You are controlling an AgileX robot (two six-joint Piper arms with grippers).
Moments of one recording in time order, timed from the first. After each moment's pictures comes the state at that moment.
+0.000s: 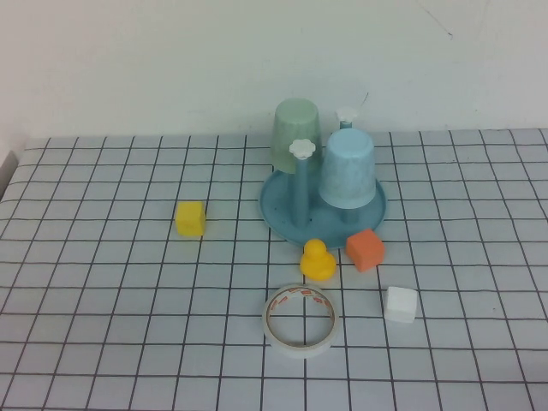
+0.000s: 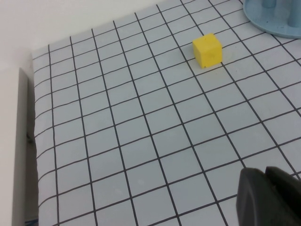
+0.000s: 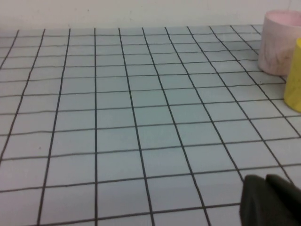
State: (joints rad) right arm -0.13 -0.01 0.02 -0.21 0.36 0.18; left arm 0.21 0.45 -0.50 -0.59 0.71 0.82
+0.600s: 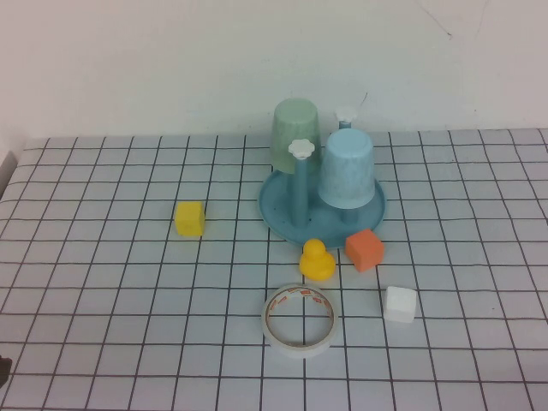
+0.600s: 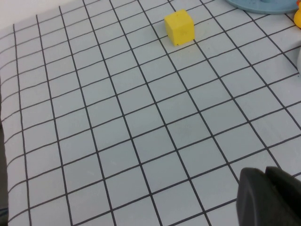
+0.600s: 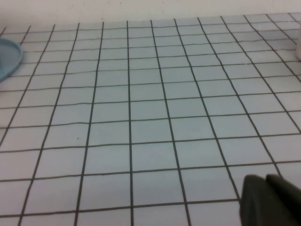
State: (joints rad) right arm -0.03 -0.01 0.02 -0.19 0.39 0.22; left arm 0.21 0.45 -0.50 -0.59 0.80 0.82
